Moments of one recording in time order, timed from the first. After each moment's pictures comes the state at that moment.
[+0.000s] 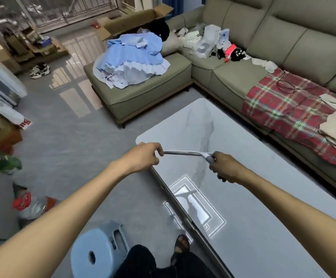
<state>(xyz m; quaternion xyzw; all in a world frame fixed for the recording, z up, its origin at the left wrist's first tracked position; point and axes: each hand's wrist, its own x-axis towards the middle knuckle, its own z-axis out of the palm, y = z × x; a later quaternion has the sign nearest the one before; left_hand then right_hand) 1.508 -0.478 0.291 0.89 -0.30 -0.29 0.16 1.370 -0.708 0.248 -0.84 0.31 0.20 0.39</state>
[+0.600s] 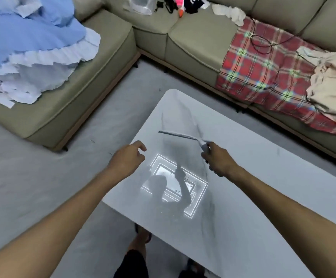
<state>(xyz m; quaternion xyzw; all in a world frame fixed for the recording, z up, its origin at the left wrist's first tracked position) 1.903 -0.695 0.069 0.86 -0.31 -0.38 0.16 1.696 -0.868 0.084 -0.74 0.52 0.14 0.41</state>
